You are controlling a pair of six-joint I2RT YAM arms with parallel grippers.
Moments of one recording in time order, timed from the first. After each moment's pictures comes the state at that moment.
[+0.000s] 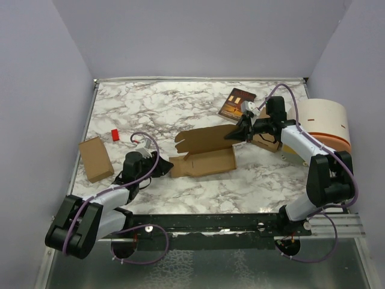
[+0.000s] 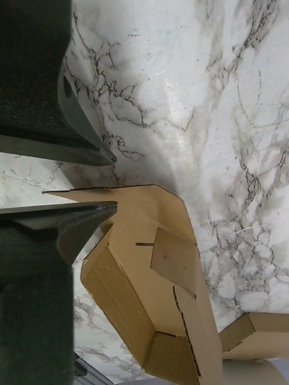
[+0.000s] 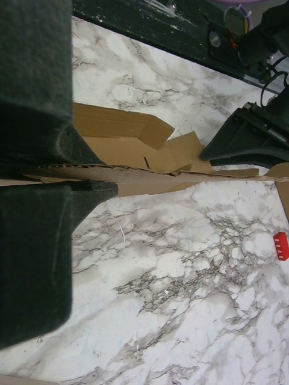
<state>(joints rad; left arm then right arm) -0.32 1.12 0.15 0.50 0.32 -0.64 0.17 1.56 1.02 -0.21 -1.35 -0.72</state>
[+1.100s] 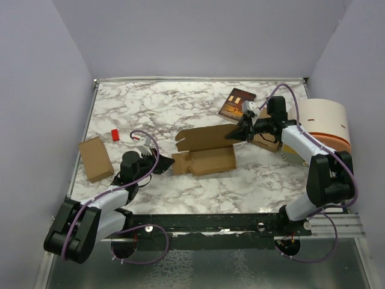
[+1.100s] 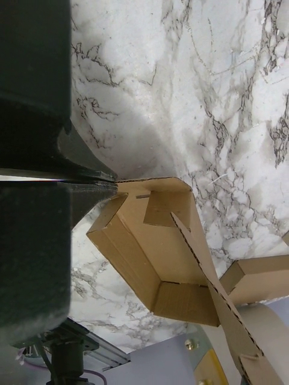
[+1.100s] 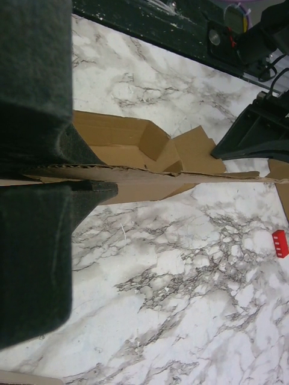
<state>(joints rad) -0.32 1.09 0.16 0.63 0.42 -0.65 0.17 1.56 1.02 -0.20 -1.36 -0.71</state>
